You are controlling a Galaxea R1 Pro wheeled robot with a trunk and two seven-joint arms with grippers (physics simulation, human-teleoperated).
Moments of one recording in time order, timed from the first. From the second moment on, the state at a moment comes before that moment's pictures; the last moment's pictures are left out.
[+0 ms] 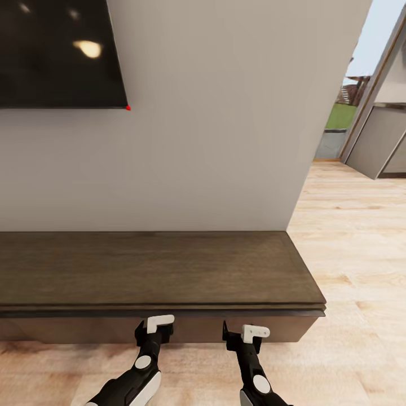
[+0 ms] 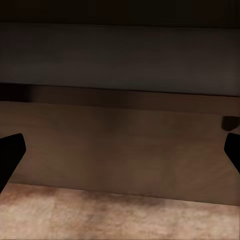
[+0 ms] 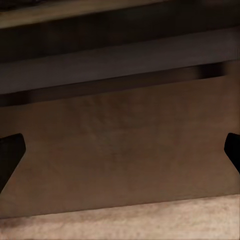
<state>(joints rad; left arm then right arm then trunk) -0.48 -0.01 -0.68 -0.60 0.54 -0.20 0.49 -0.34 0.08 0.48 -0.71 -0.36 -0.32 -0.33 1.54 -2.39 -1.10</state>
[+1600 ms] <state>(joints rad) -0.48 -0.01 -0.68 -0.61 0.54 -0.19 0.48 -0.34 0.08 0.47 -0.71 -0.36 -0.30 -0.33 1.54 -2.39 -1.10</state>
